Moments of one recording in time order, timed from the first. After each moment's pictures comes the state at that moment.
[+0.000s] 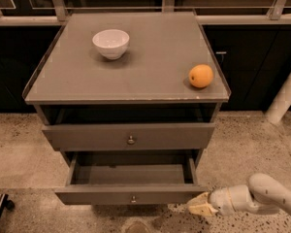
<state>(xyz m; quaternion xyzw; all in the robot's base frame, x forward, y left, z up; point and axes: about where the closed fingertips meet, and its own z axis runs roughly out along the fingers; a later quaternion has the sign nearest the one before) 0.419 -0.196 0.409 -0.40 0.78 0.42 0.26</state>
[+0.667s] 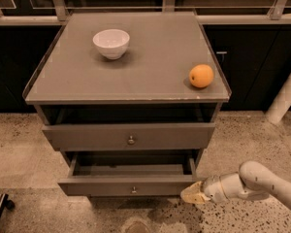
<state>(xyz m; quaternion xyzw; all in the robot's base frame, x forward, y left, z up) 0.457 -0.176 0.418 -0.43 0.77 0.40 0.26</state>
